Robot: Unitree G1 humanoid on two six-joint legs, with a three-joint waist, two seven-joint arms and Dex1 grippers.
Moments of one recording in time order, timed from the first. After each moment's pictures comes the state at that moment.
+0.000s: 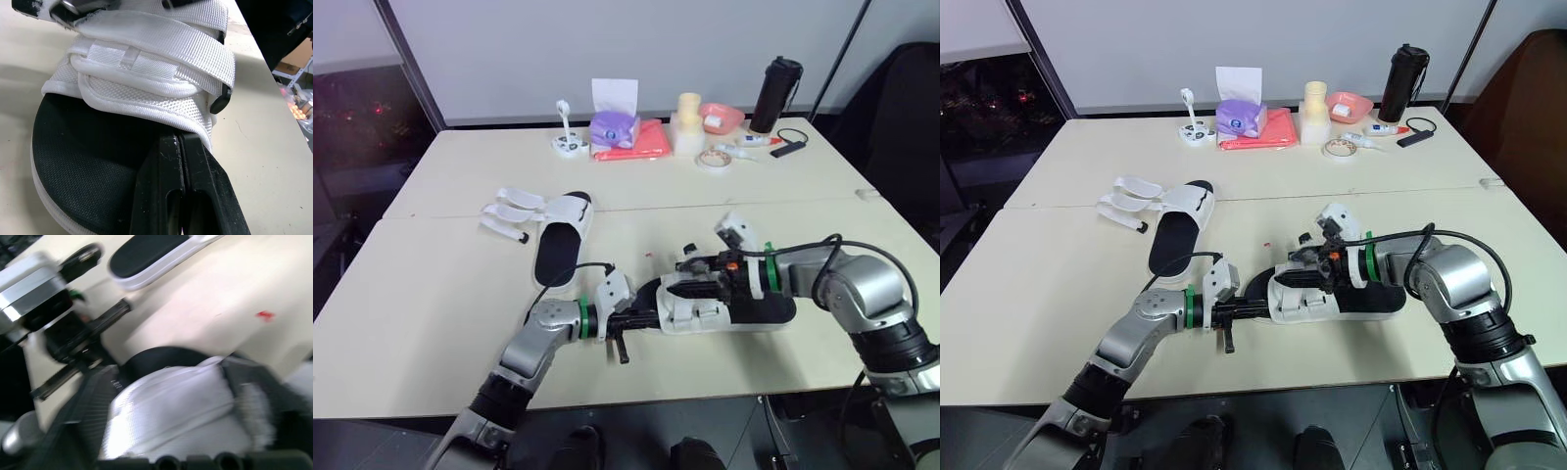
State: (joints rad) left arm -0.40 0.27 -0.31 0.07 -0.21 0.32 -0.98; right arm -0.64 -0.76 0.14 -0.08 0.62 0.95 0.89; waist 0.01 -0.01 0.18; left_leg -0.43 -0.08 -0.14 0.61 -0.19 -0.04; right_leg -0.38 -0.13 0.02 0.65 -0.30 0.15
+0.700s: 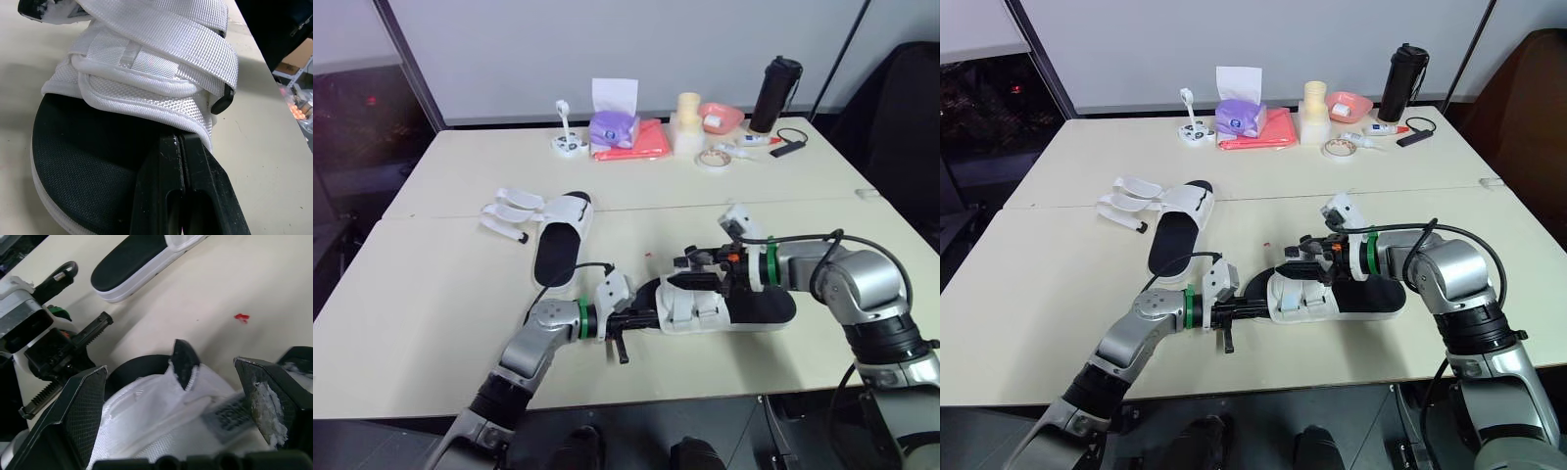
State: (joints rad) left arm -0.40 0.27 -0.31 0.07 -0.21 0.32 -0.98; right arm -0.66 -0.70 0.11 -0.06 0.59 1.03 0.90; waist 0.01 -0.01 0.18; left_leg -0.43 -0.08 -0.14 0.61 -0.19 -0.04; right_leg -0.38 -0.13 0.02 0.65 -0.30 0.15
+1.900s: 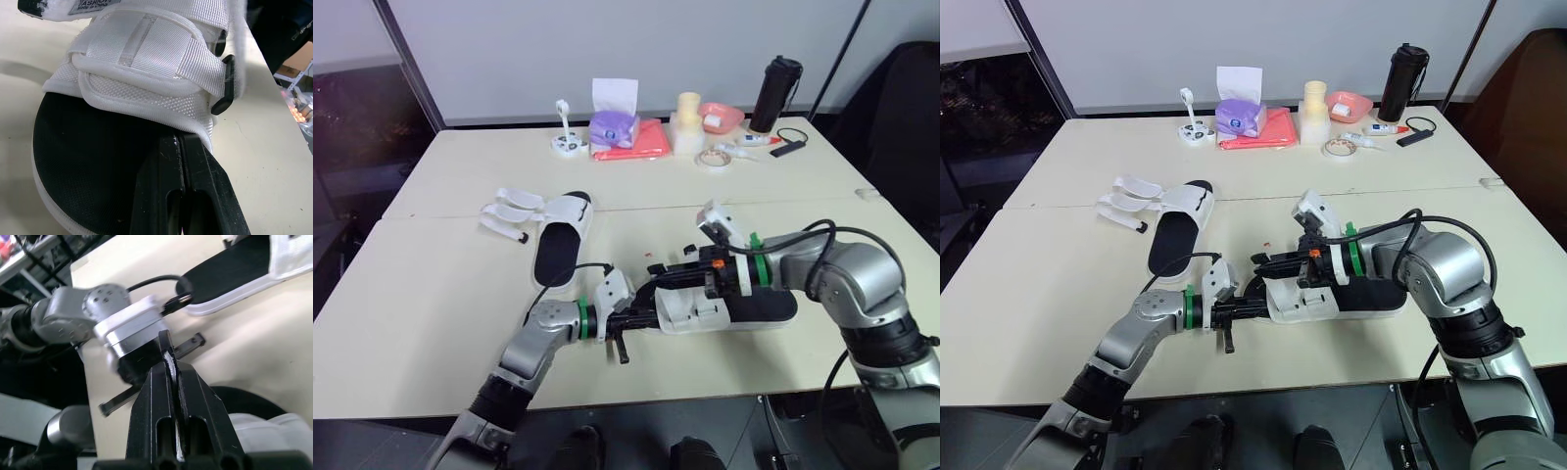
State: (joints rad) left arm -0.39 0.26 -0.30 0.06 -0.21 0.33 -0.97; right arm -0.72 -0.68 0.16 -0.19 0.64 1.06 0.99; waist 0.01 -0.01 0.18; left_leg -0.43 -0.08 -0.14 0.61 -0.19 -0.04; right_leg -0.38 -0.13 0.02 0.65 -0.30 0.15
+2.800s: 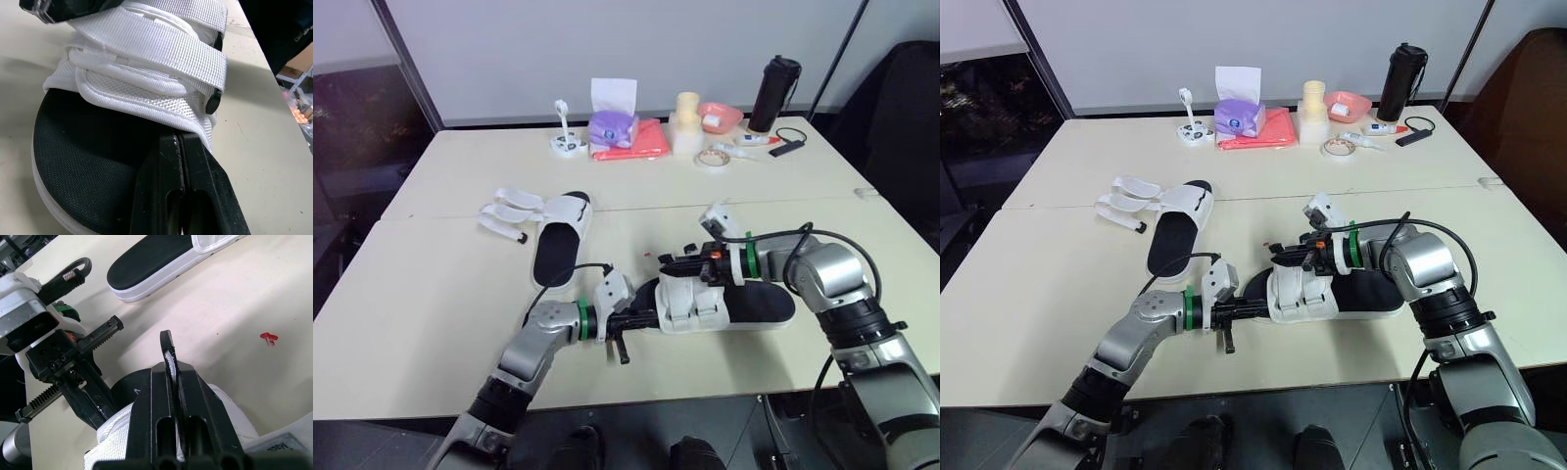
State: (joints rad) left arm -0.38 0.27 -0.30 0.04 -0.21 0.34 -0.96; right arm -0.76 -0.65 0.21 0.12 0.48 0.88 1.04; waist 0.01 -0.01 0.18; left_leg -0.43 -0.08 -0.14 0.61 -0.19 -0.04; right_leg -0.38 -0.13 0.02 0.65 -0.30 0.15
